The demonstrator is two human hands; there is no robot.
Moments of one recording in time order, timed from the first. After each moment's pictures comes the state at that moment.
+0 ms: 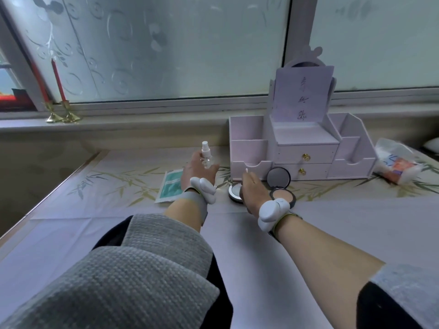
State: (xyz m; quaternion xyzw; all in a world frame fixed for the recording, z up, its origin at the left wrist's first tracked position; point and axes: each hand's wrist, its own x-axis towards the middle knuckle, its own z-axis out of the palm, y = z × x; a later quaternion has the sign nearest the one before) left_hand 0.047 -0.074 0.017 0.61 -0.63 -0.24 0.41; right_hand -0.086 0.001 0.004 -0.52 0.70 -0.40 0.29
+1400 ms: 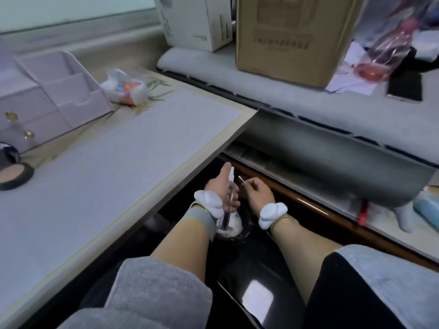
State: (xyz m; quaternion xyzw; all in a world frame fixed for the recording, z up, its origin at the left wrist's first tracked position) left_hand -0.316 0.336 -0.090 0.36 -0.55 -0.75 -0.08; right_hand -0.369 0.451 -0.135 -0.06 0.84 -0.52 0.15
